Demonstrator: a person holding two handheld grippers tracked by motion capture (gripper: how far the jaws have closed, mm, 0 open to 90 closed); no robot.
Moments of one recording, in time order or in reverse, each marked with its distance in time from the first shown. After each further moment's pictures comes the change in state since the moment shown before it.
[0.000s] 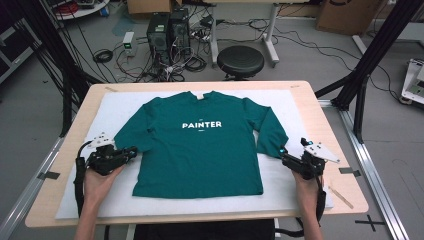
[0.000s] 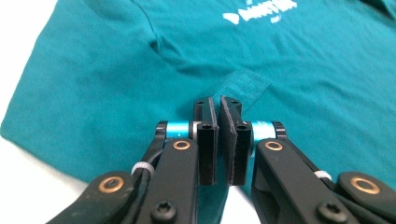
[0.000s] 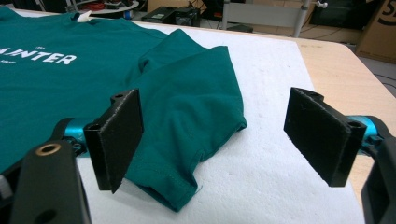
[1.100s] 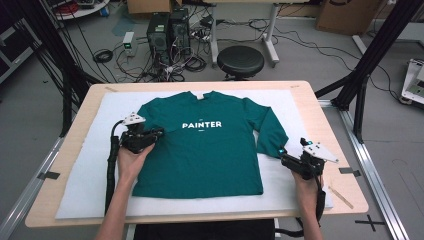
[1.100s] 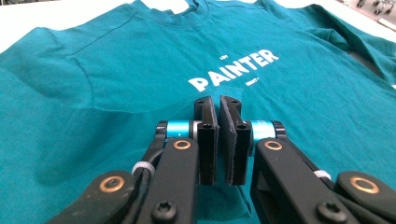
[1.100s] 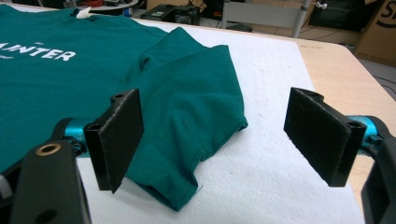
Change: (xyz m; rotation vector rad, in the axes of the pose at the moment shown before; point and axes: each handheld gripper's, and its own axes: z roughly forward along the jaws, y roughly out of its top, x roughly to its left) left arm -0.038 0.062 0.069 -0.035 -0.019 -0.020; right arm 0.002 0.000 0.000 0.007 -0.006 -0.017
